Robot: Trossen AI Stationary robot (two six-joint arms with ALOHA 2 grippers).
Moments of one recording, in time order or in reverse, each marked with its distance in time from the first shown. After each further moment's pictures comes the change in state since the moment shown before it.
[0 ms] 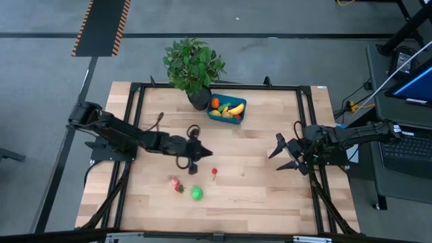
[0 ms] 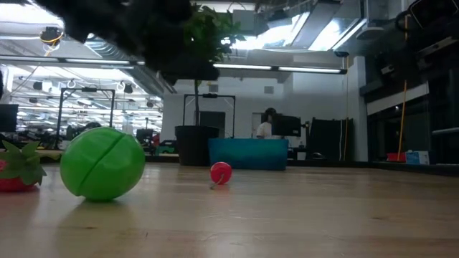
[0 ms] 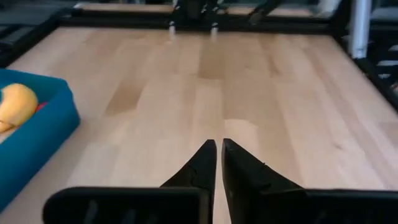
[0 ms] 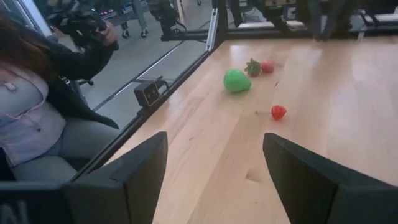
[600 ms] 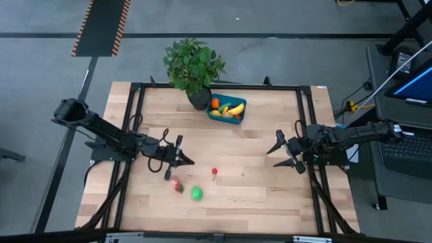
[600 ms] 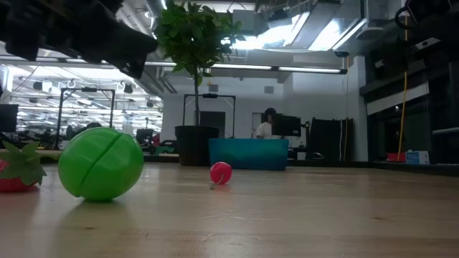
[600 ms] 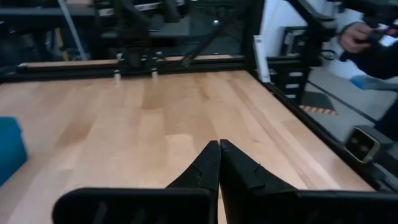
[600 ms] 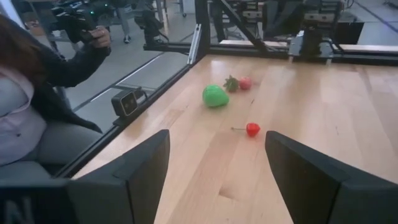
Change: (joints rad) left arm -0.110 -0.270 -0.377 0.354 0.121 0.080; right arm -0.002 0.018 0.000 0.072 0.085 -0.070
